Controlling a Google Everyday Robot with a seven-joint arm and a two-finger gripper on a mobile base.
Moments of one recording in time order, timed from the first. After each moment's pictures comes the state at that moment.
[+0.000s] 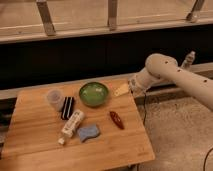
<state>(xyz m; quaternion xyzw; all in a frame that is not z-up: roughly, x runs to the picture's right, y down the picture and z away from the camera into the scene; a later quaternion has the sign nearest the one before) 0.105 0.034 0.749 -0.35 -0.01 0.62 0.70</state>
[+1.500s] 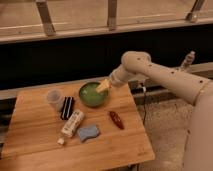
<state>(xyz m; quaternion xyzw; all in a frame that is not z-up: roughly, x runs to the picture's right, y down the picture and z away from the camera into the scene) 0.006 -0.002 0.804 -0.34 -0.04 0.58 0.74</state>
